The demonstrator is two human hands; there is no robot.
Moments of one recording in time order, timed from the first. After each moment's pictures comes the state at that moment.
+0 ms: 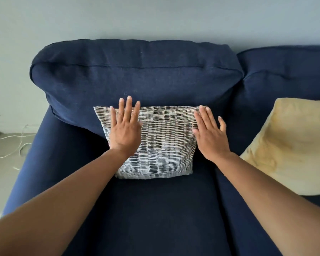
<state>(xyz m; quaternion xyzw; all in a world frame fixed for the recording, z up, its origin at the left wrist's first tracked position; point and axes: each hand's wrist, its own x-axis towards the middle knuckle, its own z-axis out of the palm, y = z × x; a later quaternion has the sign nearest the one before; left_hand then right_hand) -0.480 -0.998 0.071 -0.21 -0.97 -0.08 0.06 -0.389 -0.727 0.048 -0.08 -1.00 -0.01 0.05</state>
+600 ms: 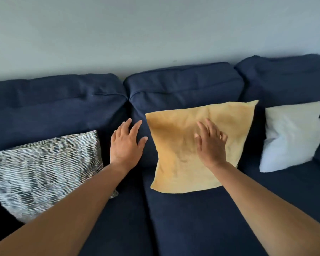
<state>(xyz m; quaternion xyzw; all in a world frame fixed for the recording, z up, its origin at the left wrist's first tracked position) -0.357 -0.677 0.129 -0.29 -0.93 -0.21 0.01 -0.218 -0.435 0.114 -0.26 -0.95 0.03 0.14</state>
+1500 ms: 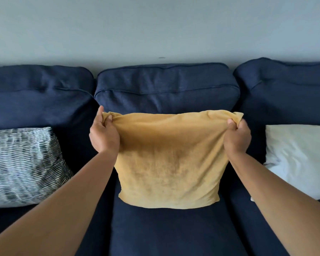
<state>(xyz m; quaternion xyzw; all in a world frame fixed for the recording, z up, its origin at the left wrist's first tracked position) -0.358 -0.520 0.121 0.15 -0.81 -0.55 0.12 -0.229 -0.199 0.115 -0.44 -0.75 0.40 0.29</state>
